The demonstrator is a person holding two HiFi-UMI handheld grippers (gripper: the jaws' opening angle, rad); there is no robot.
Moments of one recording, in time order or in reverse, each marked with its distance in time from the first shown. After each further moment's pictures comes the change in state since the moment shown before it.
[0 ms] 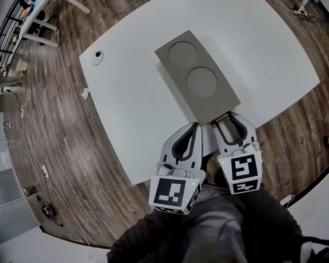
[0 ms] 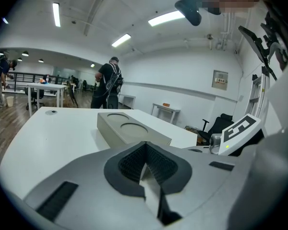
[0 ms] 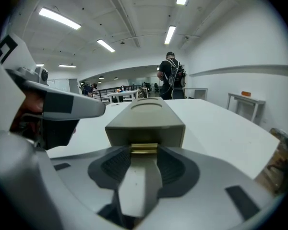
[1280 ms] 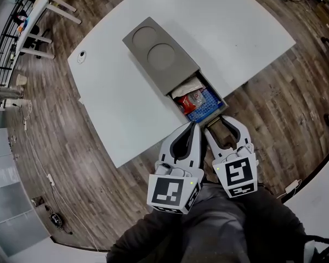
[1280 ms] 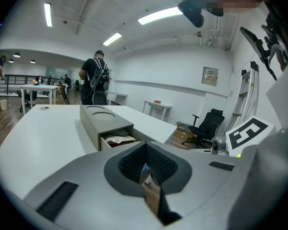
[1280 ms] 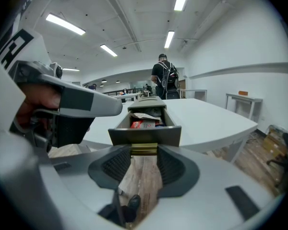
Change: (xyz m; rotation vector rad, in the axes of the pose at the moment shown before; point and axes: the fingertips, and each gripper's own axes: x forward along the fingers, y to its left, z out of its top) left arm -0.036 -0.098 -0.044 0.049 0.025 -0.061; right arm -0.095 0.006 -0.065 0.001 -0.039 0.025
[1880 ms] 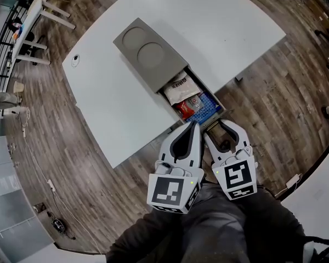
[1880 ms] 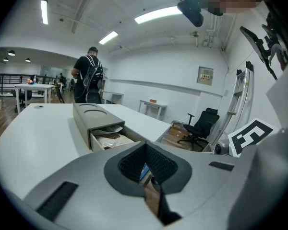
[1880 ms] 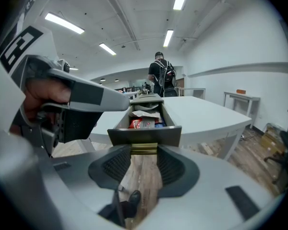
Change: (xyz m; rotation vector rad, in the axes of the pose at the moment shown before) left arm -0.002 -0.027 -0.014 0.018 0.008 -0.050; right arm -0.026 0.002 -0.027 0.008 0.018 -0.011
